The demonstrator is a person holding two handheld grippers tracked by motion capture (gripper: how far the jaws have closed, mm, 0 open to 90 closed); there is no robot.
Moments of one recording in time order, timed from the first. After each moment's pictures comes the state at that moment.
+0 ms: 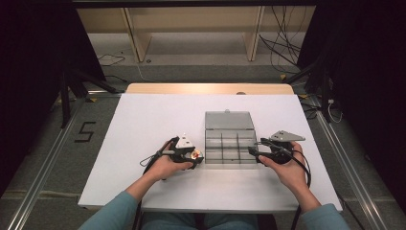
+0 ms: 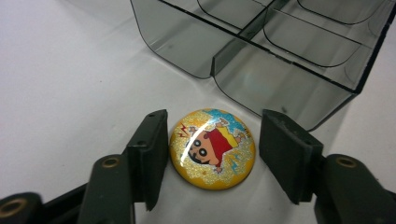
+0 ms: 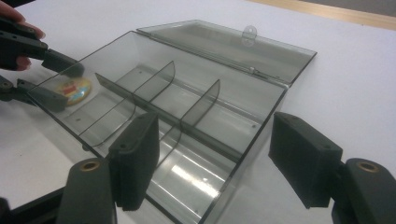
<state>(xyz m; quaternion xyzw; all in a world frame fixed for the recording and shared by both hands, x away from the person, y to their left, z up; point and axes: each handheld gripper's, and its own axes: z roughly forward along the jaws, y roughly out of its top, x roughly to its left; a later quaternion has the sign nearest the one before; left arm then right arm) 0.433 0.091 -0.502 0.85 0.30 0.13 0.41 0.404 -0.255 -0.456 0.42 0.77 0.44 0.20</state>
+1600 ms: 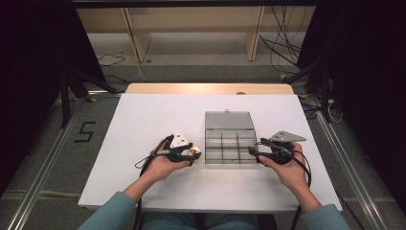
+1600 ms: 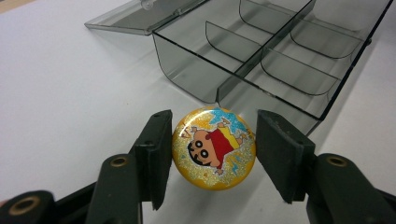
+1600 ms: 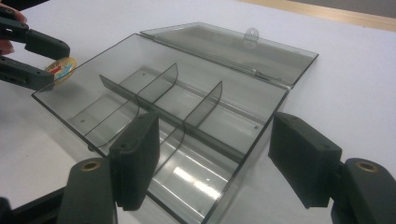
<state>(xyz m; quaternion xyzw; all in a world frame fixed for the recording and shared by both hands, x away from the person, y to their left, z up) 0.423 0.100 -0.481 0.83 0.30 0.16 0.44 0.402 -0.255 -0.454 0.42 0.77 0.44 0.20</state>
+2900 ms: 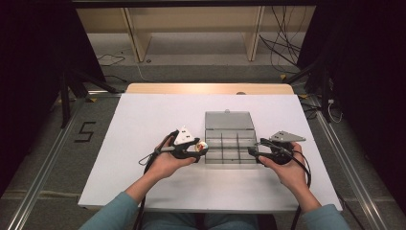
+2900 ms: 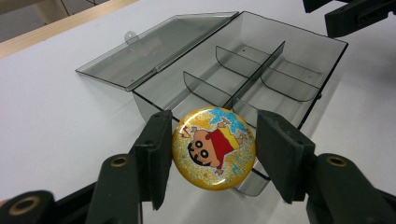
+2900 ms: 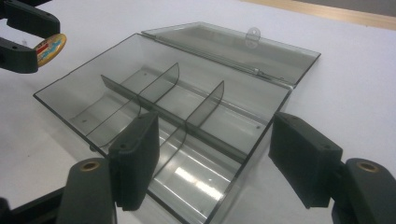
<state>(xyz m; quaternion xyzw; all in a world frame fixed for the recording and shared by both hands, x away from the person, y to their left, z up) 0.418 0.081 -0.453 0.82 0.28 0.16 0.46 0.402 -0.255 -0.455 0.42 0.77 0.44 0.19</state>
